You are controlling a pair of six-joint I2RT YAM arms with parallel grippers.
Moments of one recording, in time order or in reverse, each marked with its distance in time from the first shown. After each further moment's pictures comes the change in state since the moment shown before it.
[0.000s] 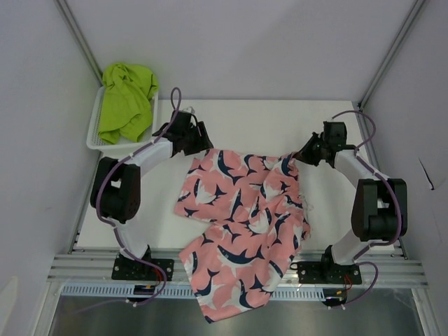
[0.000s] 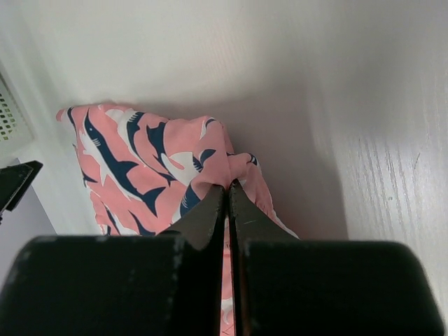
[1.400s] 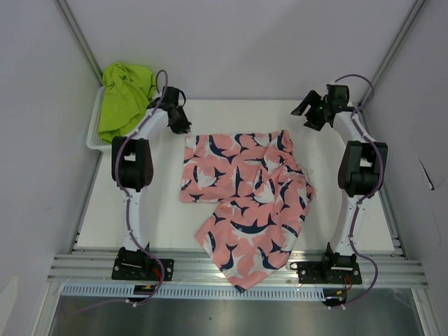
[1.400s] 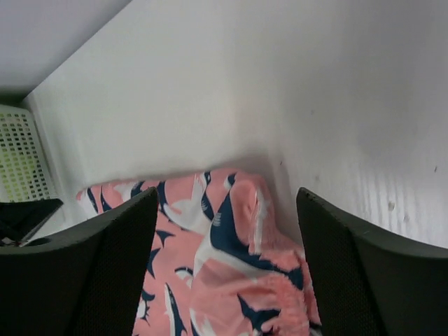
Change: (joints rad) left arm 0.182 0.522 0.708 -0.386 -0.090 0.003; right arm -0.076 0.610 0.819 -0.095 -0.077 -0.066
